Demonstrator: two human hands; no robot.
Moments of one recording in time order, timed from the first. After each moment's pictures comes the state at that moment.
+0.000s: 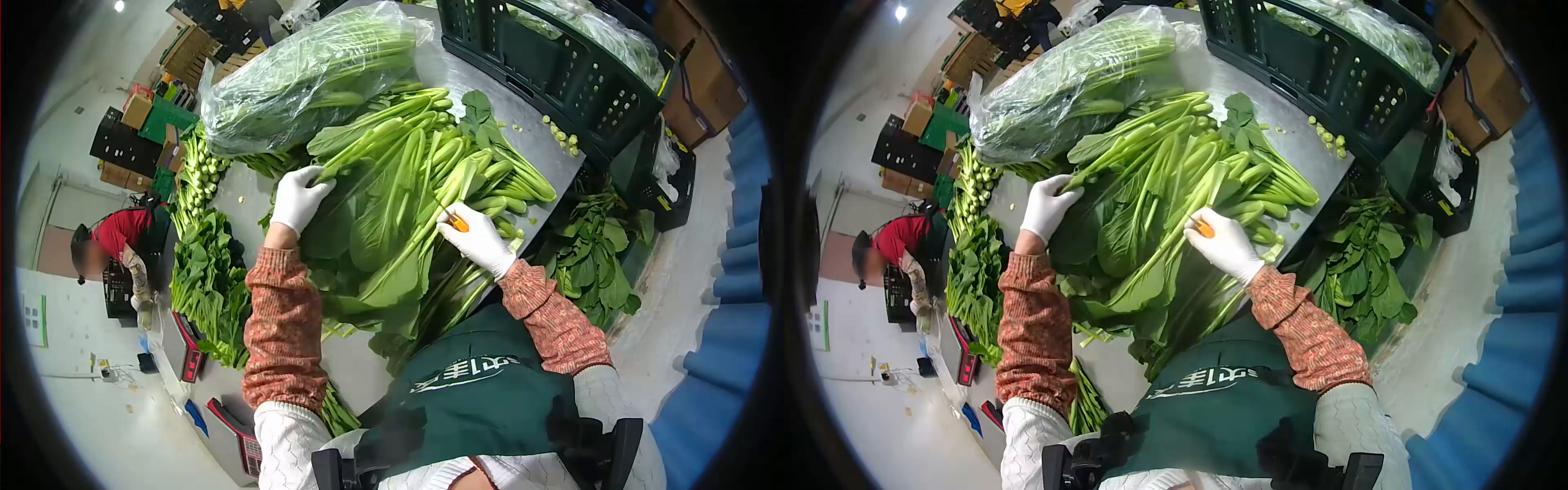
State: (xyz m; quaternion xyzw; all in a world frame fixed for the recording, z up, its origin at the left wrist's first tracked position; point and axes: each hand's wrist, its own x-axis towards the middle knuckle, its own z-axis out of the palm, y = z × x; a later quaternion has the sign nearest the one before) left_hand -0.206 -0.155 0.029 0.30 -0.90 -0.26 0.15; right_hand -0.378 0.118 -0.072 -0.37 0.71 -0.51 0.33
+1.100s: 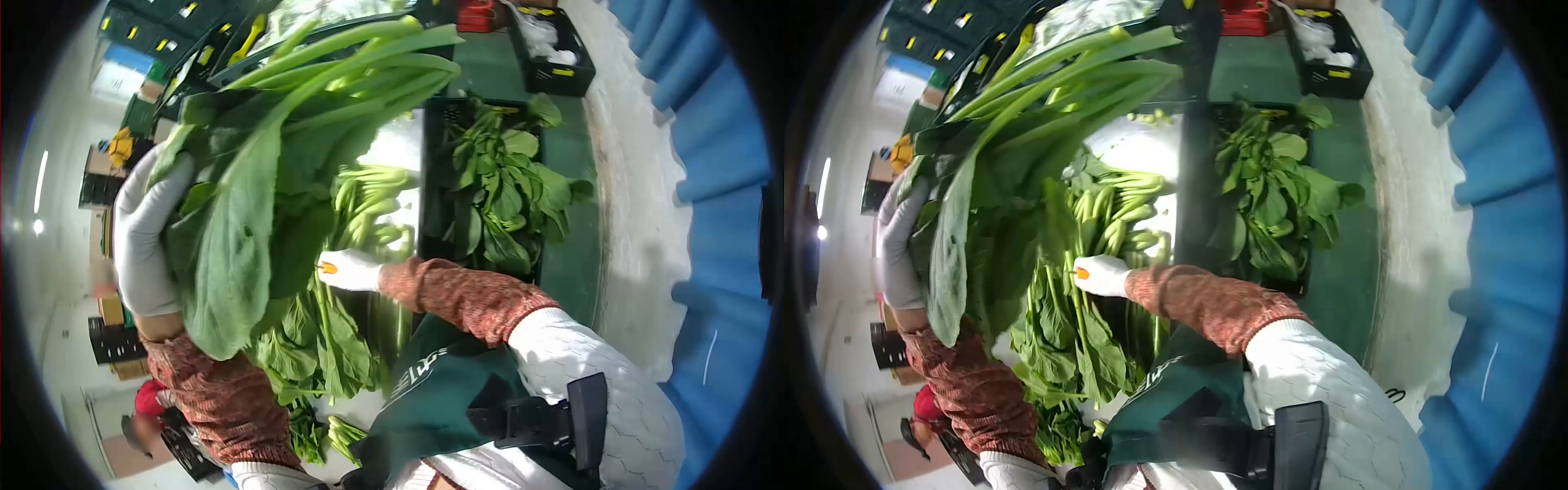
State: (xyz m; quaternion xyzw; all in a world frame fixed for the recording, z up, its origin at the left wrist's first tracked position) left_hand -0.374 0.090 0.240 0.10 -0.77 -0.61 0.14; right_hand -0.368 0.113 -0.121 -0.34 0.69 -0.57 0.30
